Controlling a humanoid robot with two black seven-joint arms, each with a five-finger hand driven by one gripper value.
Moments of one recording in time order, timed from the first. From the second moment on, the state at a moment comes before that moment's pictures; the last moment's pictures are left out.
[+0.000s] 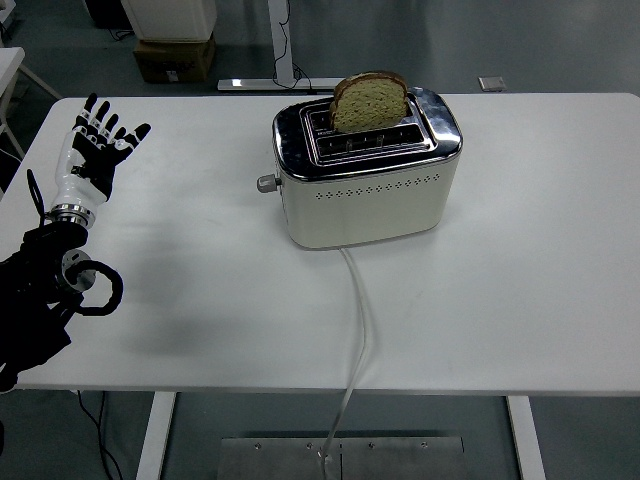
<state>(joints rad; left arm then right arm) -0.80 0.25 -0.56 -0.39 -0.03 -0.17 -0.59 -0.01 0.00 0.42 0.14 -0.35 0.07 0.14</state>
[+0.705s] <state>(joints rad) -0.80 0.25 -0.56 -0.39 -0.05 -0.17 -0.59 -0.01 0.00 0.42 0.14 -0.35 0.07 0.14</state>
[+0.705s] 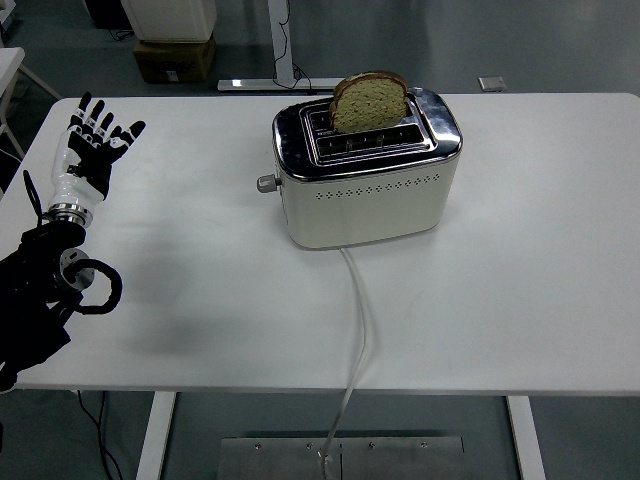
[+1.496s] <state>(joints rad) -0.81 0.38 -0.50 -0.40 0.36 -0.25 -0.58 -0.01 0.00 0.42 0.14 -0.35 0.07 0.14</state>
